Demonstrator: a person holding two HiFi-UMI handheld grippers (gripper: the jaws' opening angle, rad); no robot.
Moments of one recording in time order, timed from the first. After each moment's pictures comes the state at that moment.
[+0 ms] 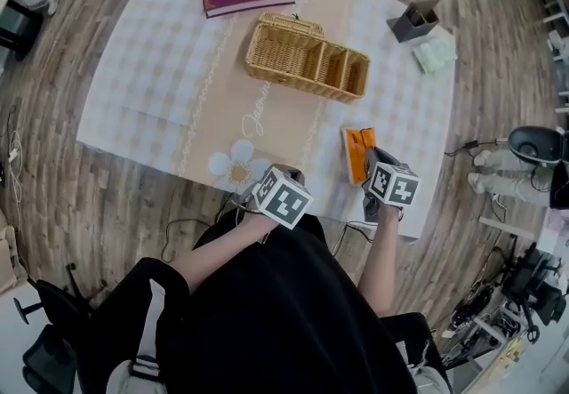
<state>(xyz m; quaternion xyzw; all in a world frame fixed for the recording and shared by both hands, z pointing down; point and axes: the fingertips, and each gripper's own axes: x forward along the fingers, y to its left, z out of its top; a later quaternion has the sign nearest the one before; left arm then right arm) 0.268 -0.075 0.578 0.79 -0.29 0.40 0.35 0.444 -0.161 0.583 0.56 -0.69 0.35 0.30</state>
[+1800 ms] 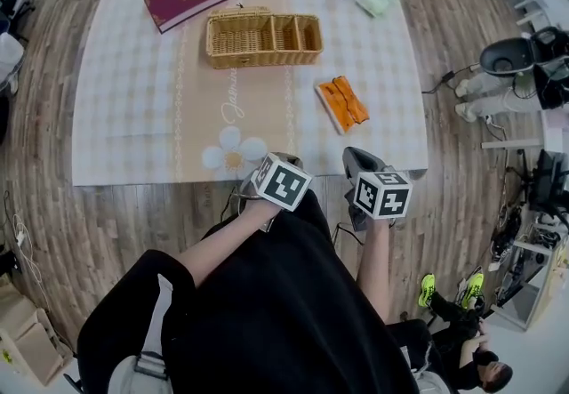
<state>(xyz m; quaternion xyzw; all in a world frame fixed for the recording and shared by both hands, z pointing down) 0.275 -0.012 0.572 0.84 -0.20 0.42 0.29 0.380 -0.018 0.528 0.60 -0.69 0.35 0.21</state>
